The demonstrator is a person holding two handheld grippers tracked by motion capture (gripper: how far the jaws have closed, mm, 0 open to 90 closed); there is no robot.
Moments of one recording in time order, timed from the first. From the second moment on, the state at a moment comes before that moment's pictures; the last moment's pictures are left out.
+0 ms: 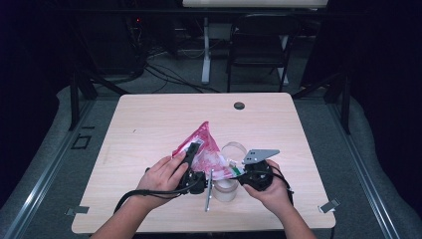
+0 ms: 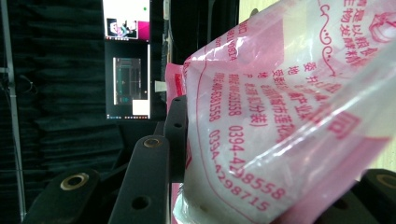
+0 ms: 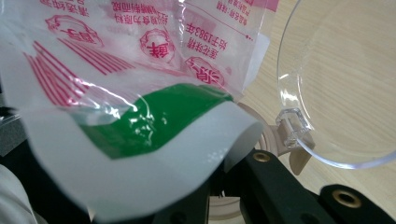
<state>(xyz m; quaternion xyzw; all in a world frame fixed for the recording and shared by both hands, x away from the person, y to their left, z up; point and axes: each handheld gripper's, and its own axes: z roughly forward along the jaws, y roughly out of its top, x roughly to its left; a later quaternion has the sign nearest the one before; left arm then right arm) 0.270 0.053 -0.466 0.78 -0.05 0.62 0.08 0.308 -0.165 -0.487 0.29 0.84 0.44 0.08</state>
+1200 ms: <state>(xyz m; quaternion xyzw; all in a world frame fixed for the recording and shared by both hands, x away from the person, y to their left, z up) 0.274 0.063 -0.479 0.80 -0.01 0.60 0.09 0.305 -0.165 -0.481 0.29 0.84 0.46 0.09</state>
